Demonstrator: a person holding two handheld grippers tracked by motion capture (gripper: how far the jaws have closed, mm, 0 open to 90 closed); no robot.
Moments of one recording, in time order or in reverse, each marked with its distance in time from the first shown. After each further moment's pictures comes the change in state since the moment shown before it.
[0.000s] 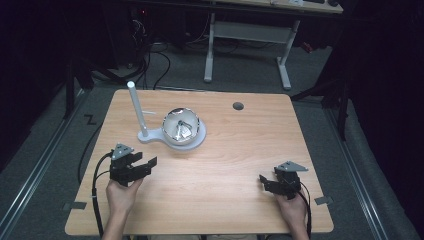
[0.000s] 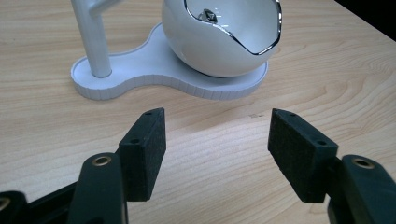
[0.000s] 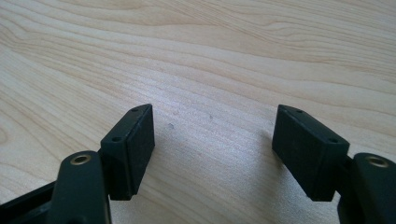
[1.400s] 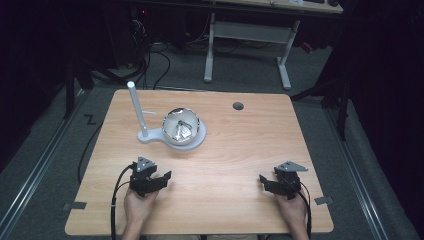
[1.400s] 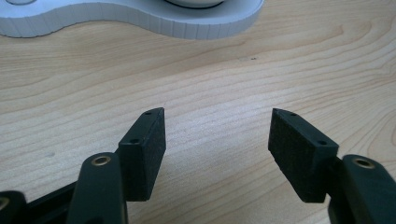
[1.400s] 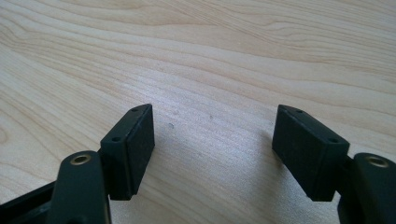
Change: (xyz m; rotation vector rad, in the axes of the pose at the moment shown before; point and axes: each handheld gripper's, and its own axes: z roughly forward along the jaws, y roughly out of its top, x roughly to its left) left arm -0.028 -0.043 0.045 0.104 0.013 0.051; right arm 0.000 0.000 0.000 0.001 0.000 0.001
